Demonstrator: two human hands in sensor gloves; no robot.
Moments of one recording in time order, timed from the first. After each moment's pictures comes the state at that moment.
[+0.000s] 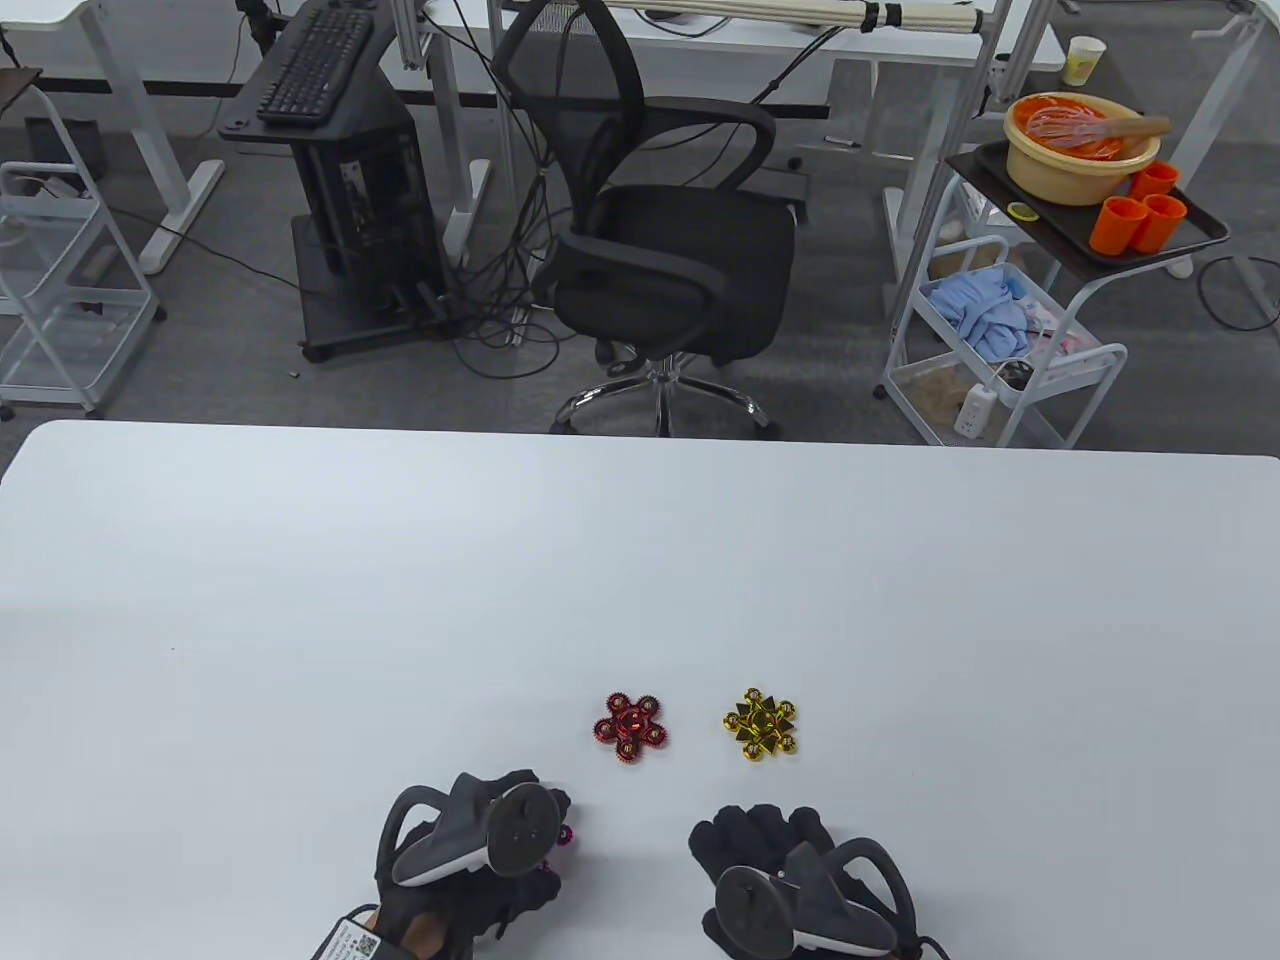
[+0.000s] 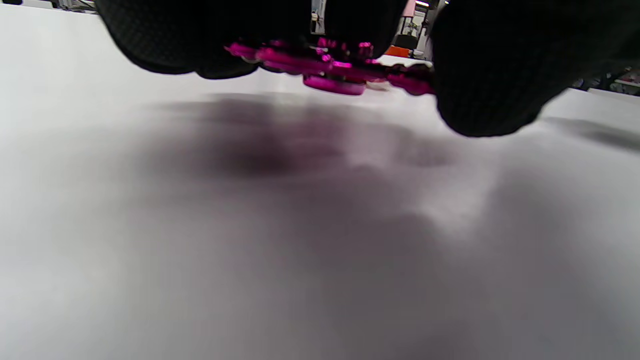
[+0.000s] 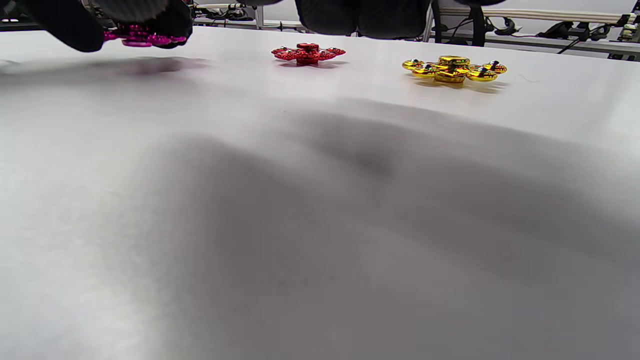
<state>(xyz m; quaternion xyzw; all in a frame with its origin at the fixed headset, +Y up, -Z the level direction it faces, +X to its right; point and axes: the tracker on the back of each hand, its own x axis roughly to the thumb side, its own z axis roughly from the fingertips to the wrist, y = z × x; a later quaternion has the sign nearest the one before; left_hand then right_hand) -0.144 -0.770 -0.252 -0.14 -0.22 0.02 0.96 0.111 -0.765 -0.211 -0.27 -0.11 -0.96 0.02</state>
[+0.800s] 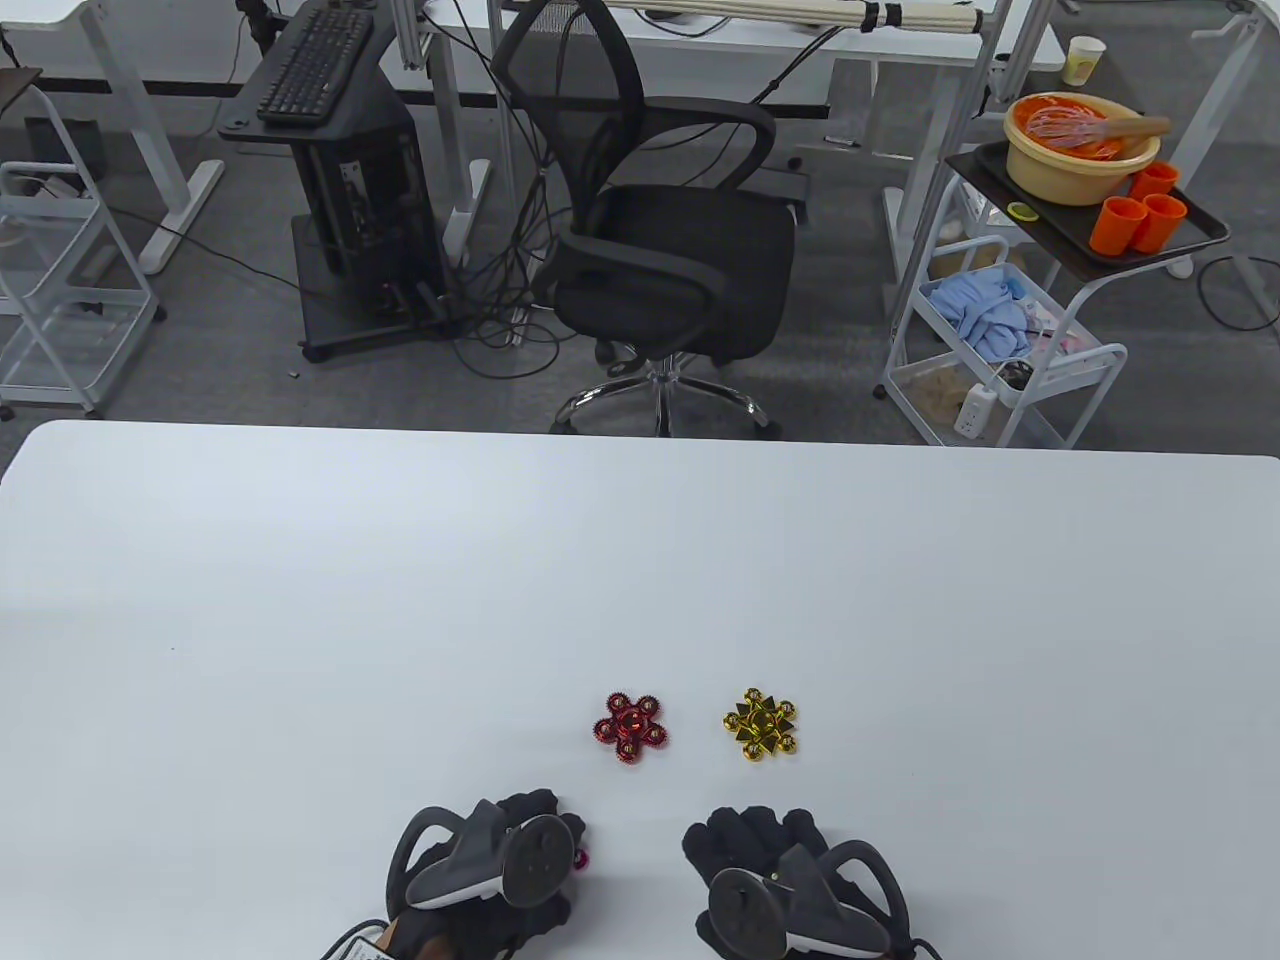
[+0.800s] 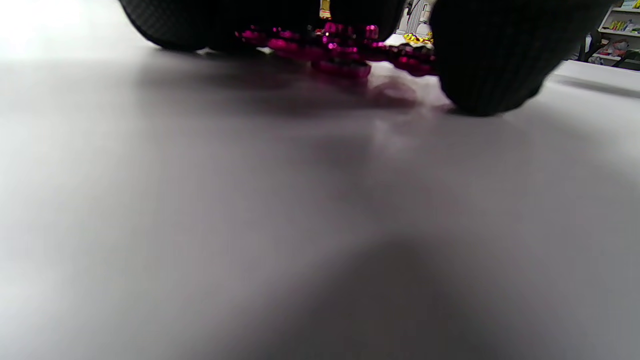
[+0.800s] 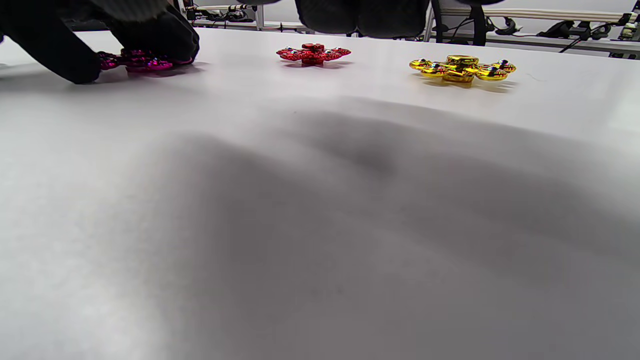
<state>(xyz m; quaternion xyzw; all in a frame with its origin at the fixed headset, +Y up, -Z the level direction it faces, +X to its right) -0.138 -0.786 -0.241 -0.15 -0.24 0.00 0.96 0.106 -0.766 -0.209 -0.27 -0.11 -0.96 0.01</state>
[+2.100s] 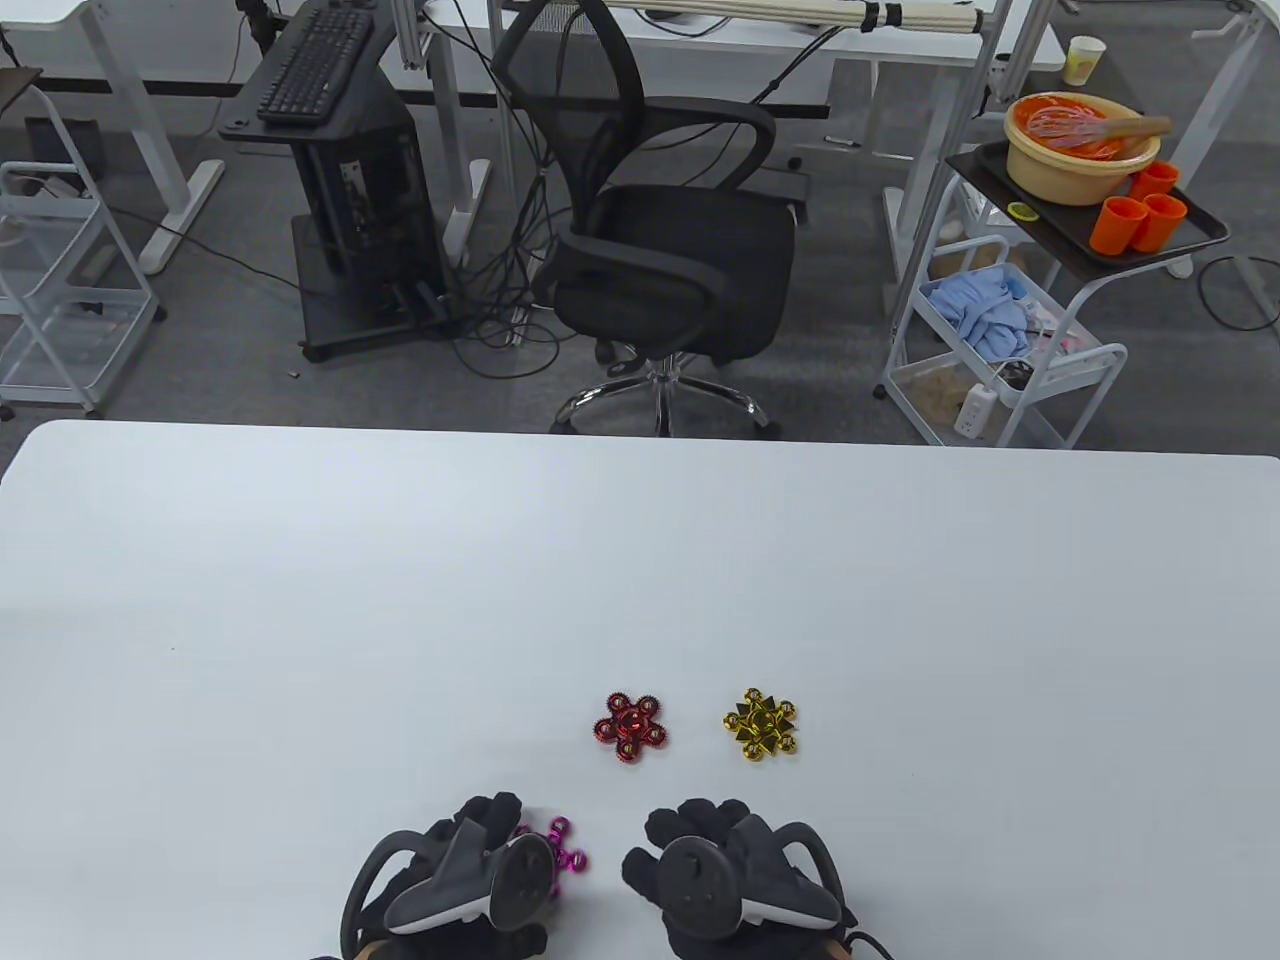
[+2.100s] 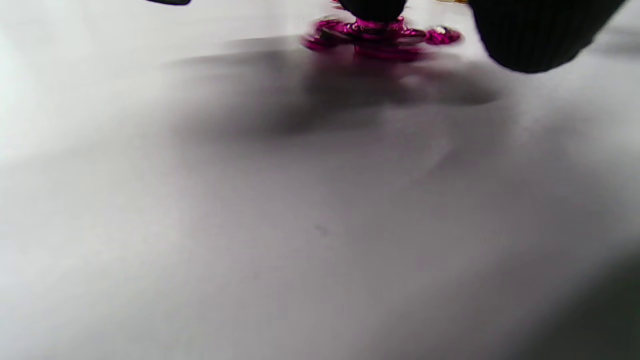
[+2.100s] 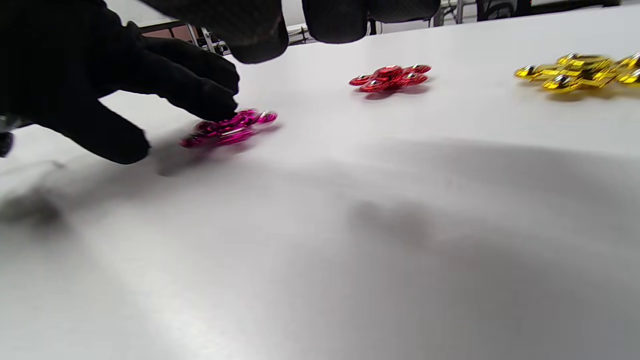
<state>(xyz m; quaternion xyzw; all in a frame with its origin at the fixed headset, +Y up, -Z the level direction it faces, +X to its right) -0.156 -0.778 -0.222 -0.22 -0.20 -0.05 0.95 0.063 -0.736 -0.216 -0.29 -0.14 -0.94 -0.06</state>
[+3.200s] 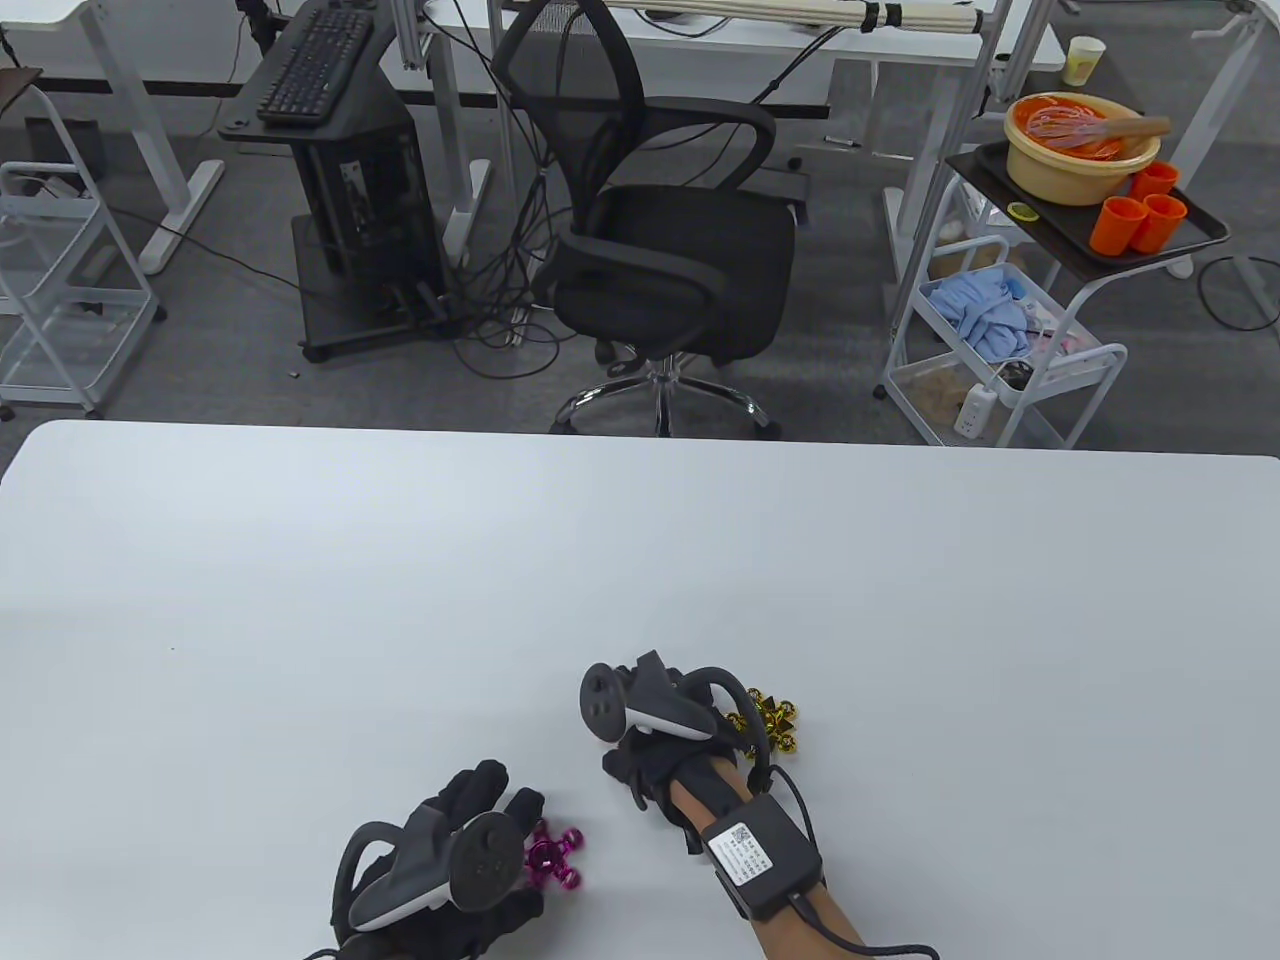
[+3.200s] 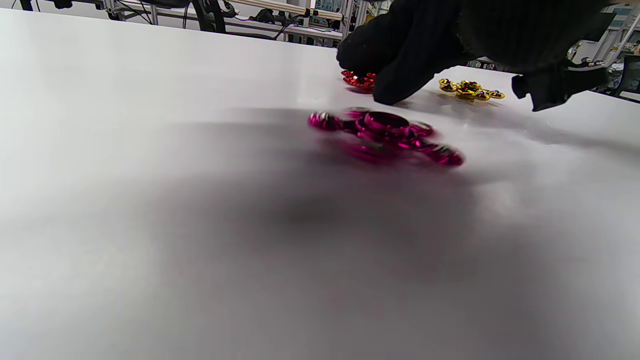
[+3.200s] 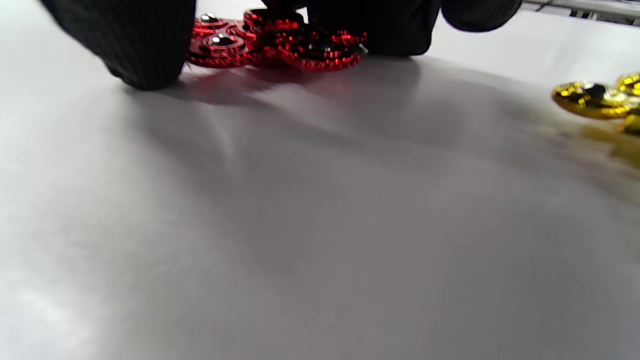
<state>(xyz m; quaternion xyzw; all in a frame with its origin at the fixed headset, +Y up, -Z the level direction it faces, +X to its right) -0.173 -0.757 -0.227 -0.15 -0.18 0.03 0.97 0.002 -0.781 -0.365 -0.20 -0.17 -0.96 0.05</state>
